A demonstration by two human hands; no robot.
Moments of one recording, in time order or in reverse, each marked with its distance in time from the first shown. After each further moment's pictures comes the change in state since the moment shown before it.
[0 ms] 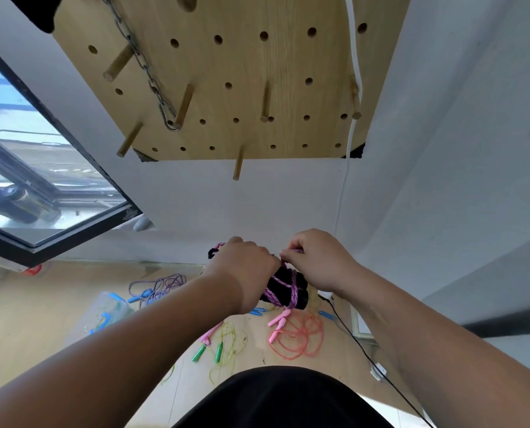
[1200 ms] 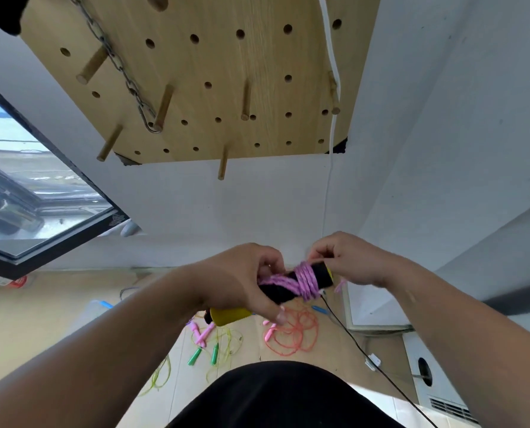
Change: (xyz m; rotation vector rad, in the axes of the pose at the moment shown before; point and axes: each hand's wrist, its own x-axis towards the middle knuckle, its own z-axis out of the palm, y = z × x) left_hand -0.019 -0.005 -0.028 -1.223 -0.246 0.072; right_hand -0.016 0.072 -0.032 0.197 -0.245 -0.014
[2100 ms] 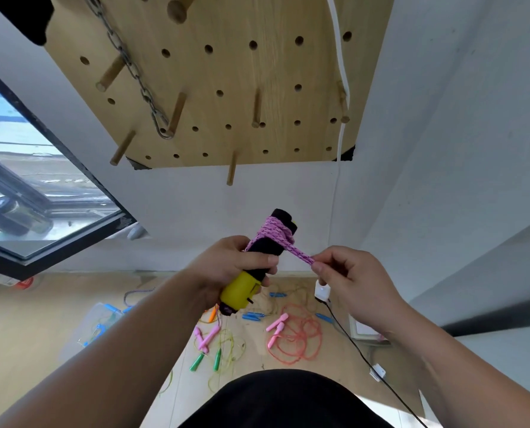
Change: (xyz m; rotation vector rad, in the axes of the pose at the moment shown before) left_hand 0.008 -0.028 -0.003 -0.778 0.344 -0.192; right_hand -0.040 -0.031 0.042 0.224 0.492 -0.112
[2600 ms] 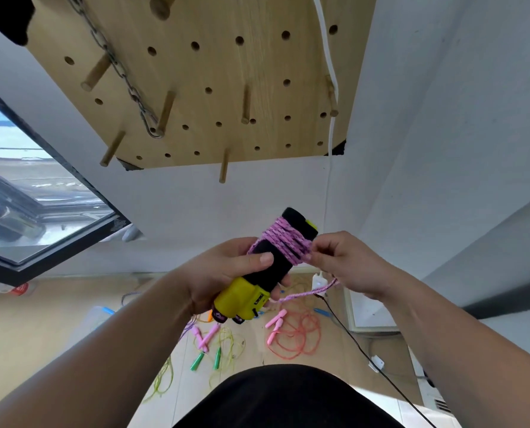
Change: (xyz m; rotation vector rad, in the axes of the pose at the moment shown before) left_hand -0.013 -0.001 -0.001 -0.005 -0.448 0.118; right_hand 0.032 0.013 -0.010 0.185 -0.297 0.044
